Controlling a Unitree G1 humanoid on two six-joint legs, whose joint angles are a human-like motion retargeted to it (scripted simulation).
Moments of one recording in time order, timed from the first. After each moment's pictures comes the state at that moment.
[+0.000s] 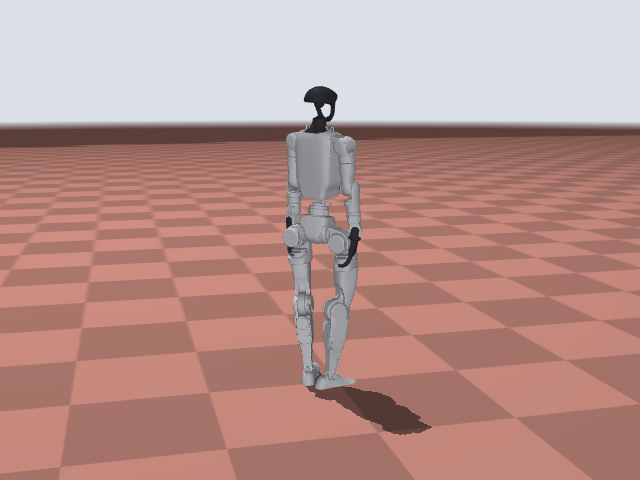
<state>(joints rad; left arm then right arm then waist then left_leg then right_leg) 0.02 0.05 0.17 1.55 0.19 0.15 -0.28 -0.07 -0.07 0.12 1.50 -0.53 0.19 0.31 -0.22 0.05 -0.16 -0.03 -0.10 0.39 -0.05 -0.21 0.13 -0.06 -0.08 -0.49 0.06 -0.04 0.08</state>
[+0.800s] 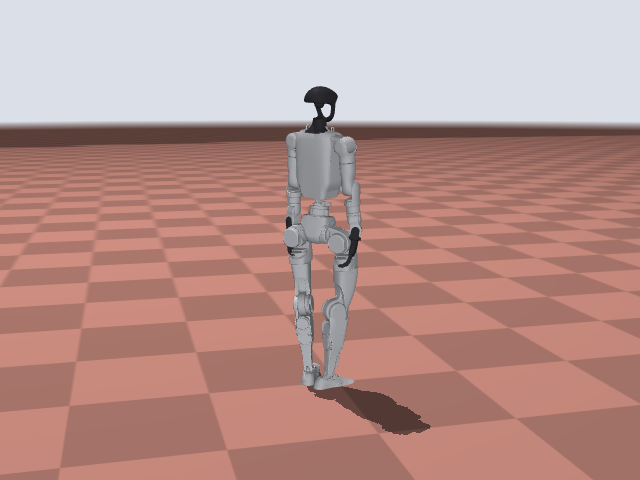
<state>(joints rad) 0.02 0.05 0.18 1.55 0.20 0.15 -0.28 -0.07 -0.07 0.12 1.50 -0.54 0.19 0.31 -0.21 0.05 -0.17 -0.03 -0.10 0.40 -0.05 -0.21 0.13 -0.05 -0.07 -0.49 0.06 -0.05 0.07</state>
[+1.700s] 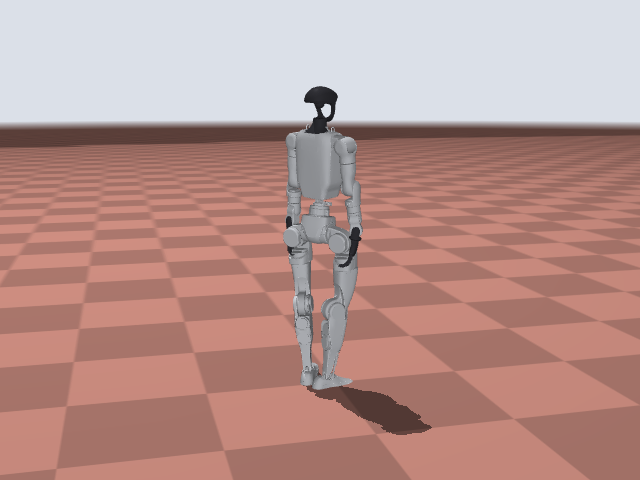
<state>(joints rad) 0.02 0.05 0.17 1.56 0.20 0.16 -0.29 -0.06 -0.07 0.12 1.50 -0.53 0.18 0.32 -0.21 0.05 -0.17 -0.02 -0.09 0.39 -0.05 -0.20 0.12 -0.04 -0.06 -0.49 0.05 -0.05 0.05</state>
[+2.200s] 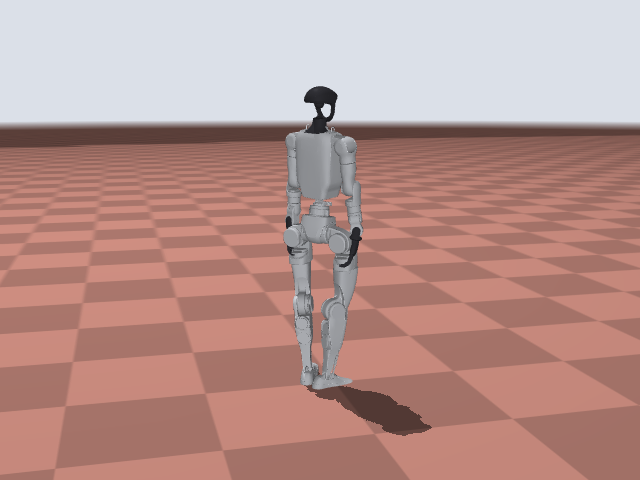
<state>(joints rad) 0.01 0.06 0.16 1.56 0.20 0.16 -0.29 -0.07 -0.07 0.11 1.50 -0.53 0.18 0.32 -0.20 0.05 -0.17 -0.02 -0.08 0.40 -0.05 -0.20 0.12 -0.04 -0.05 -0.49 0.05 -0.04 0.05</state>
